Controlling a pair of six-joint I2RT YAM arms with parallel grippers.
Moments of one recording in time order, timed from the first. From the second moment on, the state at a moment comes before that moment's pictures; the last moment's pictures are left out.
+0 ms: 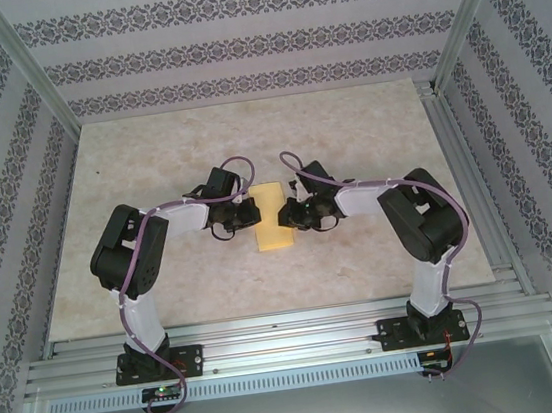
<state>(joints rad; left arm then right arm) -0.47 1.91 1.05 -0.18 0.40 -0.60 0.54 1.87 0.98 -0.12 -0.50 0.69</state>
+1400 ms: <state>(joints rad) -0.47 1.91 1.06 -0.19 0.40 -0.60 0.48 1.85 1.16 -0.17 -0.42 0.68</state>
